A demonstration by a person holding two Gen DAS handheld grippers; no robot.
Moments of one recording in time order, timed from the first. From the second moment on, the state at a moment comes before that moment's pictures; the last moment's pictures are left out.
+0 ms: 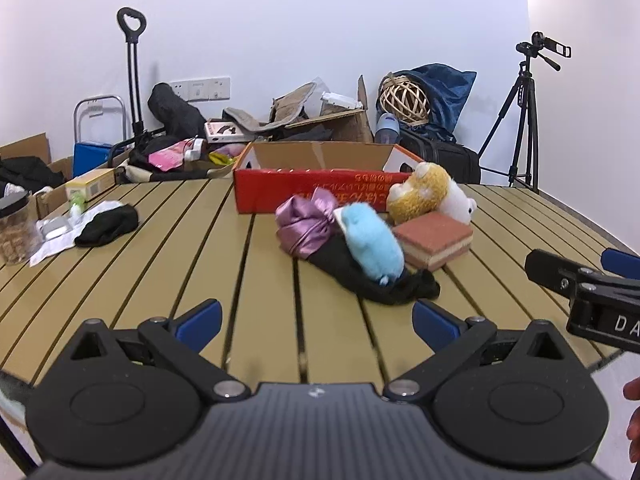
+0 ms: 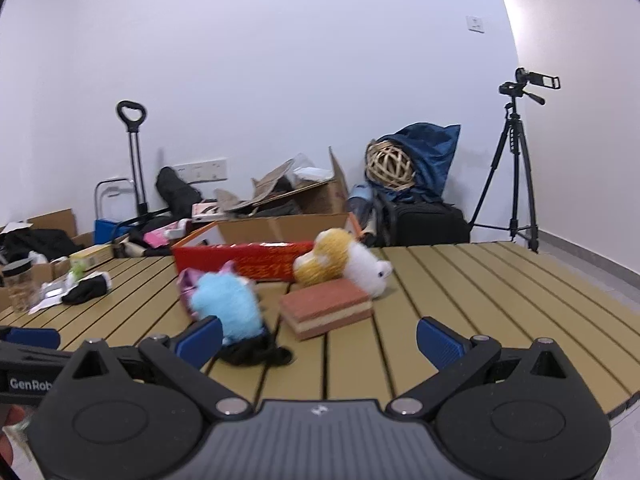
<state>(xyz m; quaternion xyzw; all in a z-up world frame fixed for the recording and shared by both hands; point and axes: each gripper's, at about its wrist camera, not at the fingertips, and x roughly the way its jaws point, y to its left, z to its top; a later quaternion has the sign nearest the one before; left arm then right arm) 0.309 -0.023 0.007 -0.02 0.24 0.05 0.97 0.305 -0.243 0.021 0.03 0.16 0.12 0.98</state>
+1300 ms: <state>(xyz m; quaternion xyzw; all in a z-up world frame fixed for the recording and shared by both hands) 0.446 -0.025 -0.012 -0.09 0.27 -0.01 0.96 0.439 -0.237 0.001 0.01 0.20 0.08 0.98</state>
